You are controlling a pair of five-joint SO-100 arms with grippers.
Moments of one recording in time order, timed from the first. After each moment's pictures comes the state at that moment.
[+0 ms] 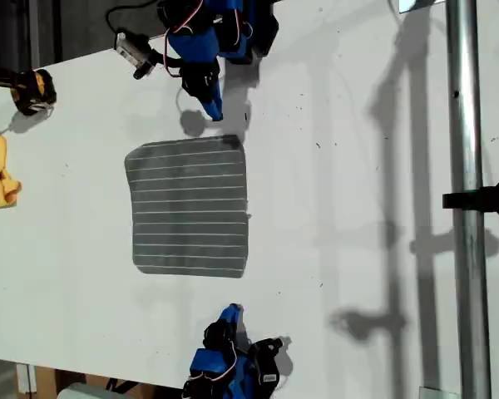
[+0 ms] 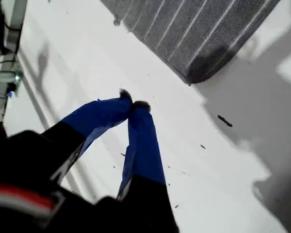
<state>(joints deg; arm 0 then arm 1) -15.4 198.7 178.4 75.1 -87.7 9.8 162.9 142.7 72.7 83.3</state>
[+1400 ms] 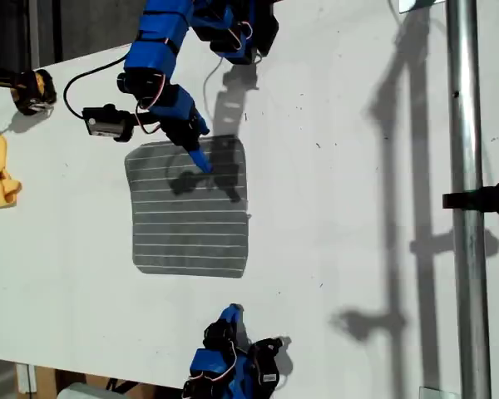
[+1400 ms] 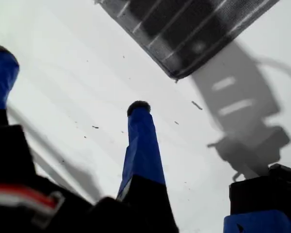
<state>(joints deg) -15.5 198.7 178.4 75.1 -88.1 12.3 103.9 84.8 97.9 67.0</state>
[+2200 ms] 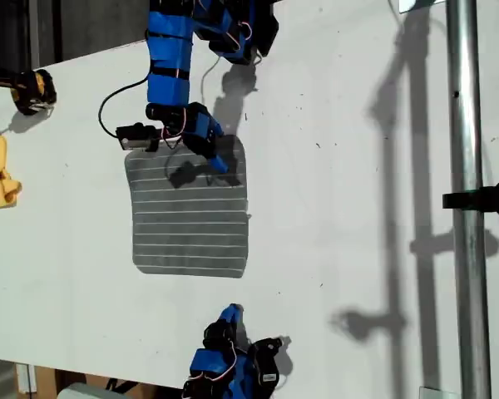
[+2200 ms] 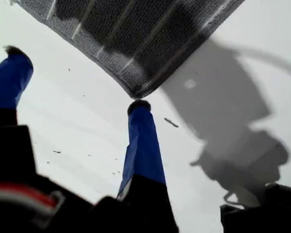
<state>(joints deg) -15.7 198.7 178.4 75.1 -88.1 15.2 98.1 108.9 77.0 66.6</state>
